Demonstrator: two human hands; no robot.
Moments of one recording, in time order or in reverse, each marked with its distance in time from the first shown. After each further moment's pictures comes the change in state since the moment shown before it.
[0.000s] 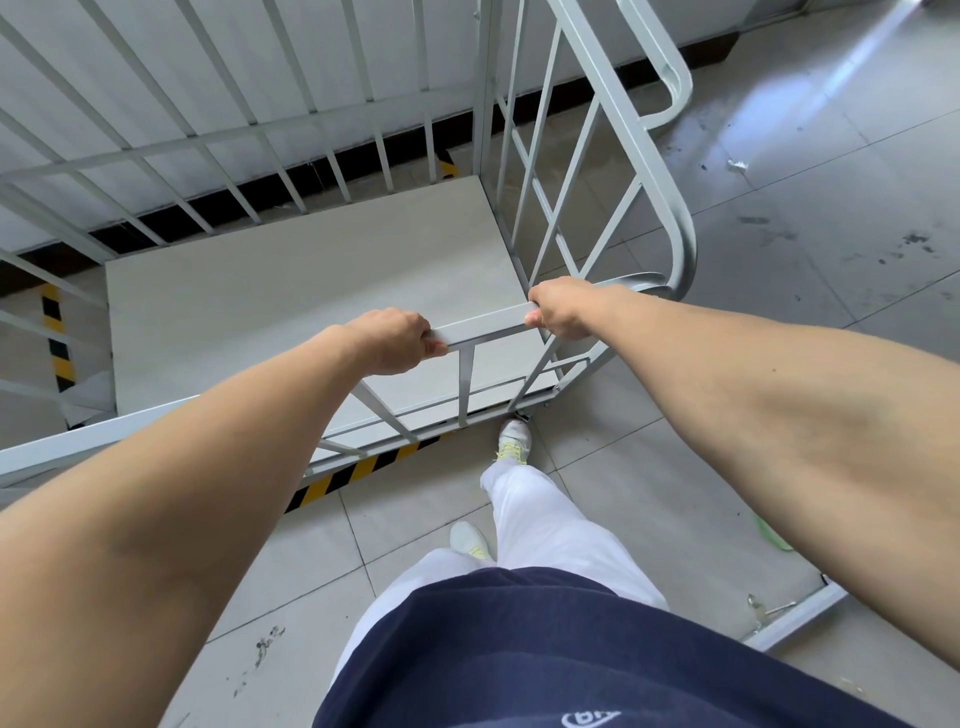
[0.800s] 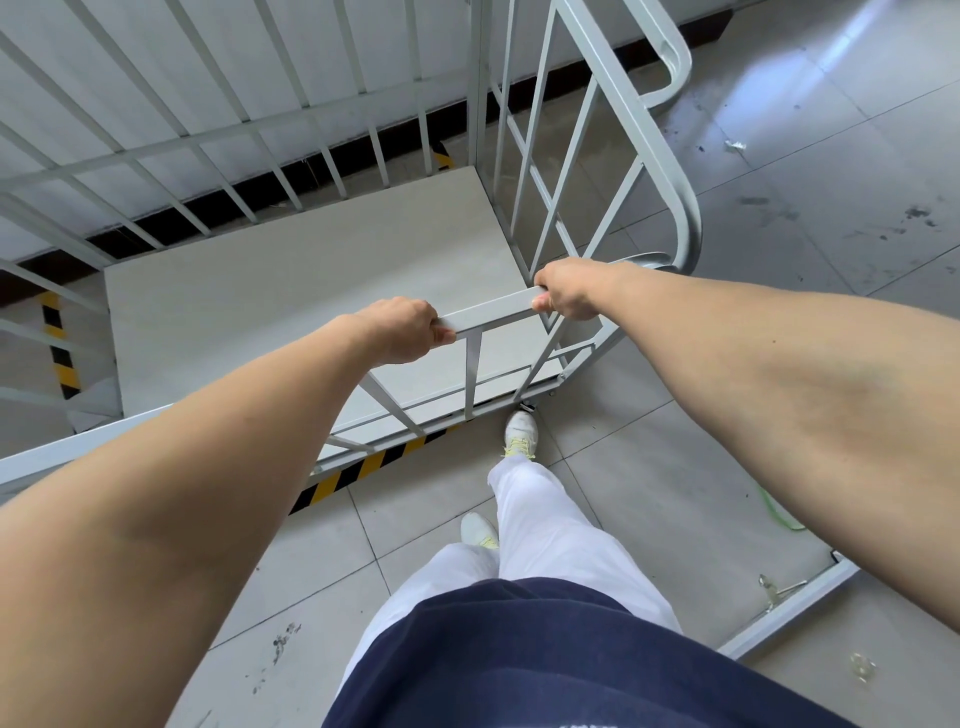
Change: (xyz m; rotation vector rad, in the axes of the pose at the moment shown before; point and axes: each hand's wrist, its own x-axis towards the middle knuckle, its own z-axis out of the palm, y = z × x) left_hand 0.002 0.001 -0.001 0.009 0.010 0.013; right_hand -0.005 -0.002 -0.009 -0.021 -0.025 0.017
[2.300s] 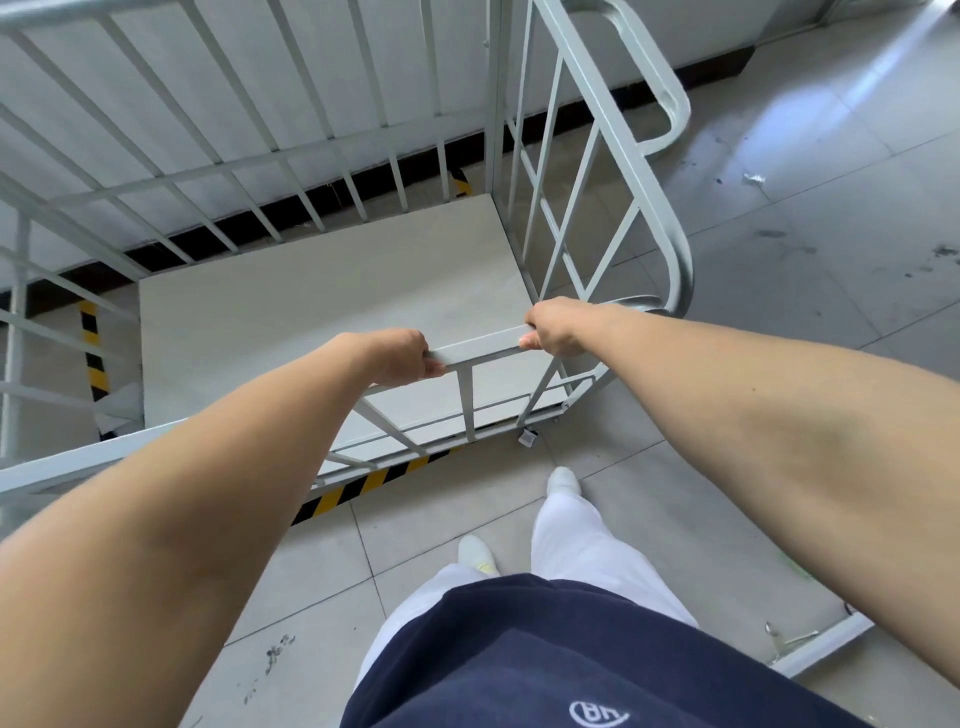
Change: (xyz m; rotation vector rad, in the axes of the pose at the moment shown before) left_hand -0.004 0.015 -0.017 0.034 -0.151 -0.103; right_hand -0.001 0.007 -0.005 -0.011 -0.038 -0.110
